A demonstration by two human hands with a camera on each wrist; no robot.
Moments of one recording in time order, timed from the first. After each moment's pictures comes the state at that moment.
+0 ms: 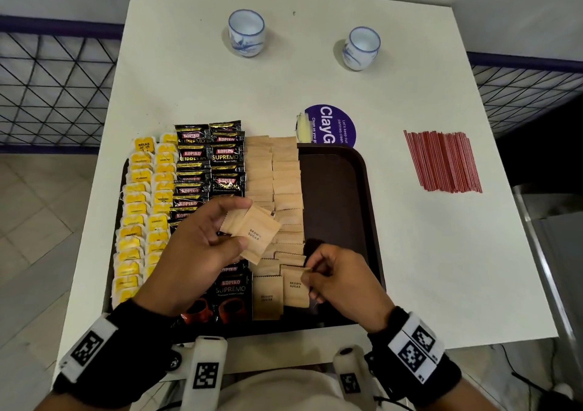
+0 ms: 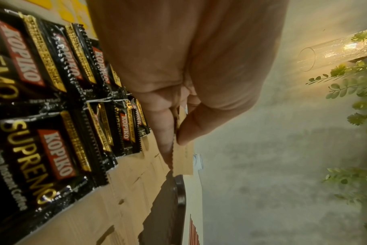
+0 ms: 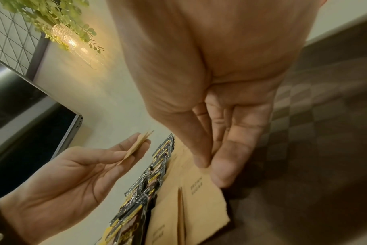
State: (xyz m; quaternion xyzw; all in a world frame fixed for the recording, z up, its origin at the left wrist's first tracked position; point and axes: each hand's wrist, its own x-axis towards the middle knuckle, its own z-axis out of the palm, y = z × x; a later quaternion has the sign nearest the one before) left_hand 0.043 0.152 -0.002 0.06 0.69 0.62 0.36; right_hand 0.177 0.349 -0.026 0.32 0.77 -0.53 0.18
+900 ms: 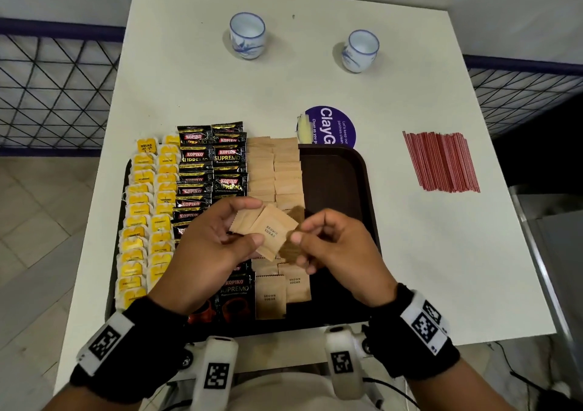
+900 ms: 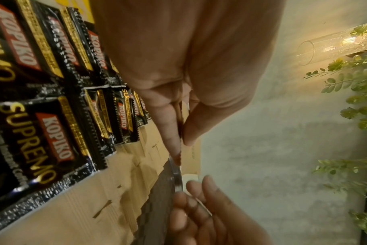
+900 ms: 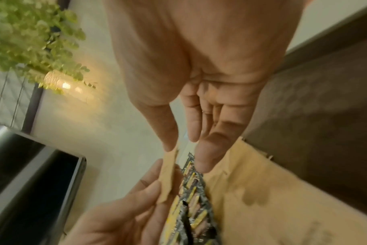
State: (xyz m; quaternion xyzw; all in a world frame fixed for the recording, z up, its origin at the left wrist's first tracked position) left_hand 0.048 0.160 -0.002 0.07 0.67 0.65 0.35; right_hand 0.143 0.343 0.008 0.32 0.66 -0.67 0.06
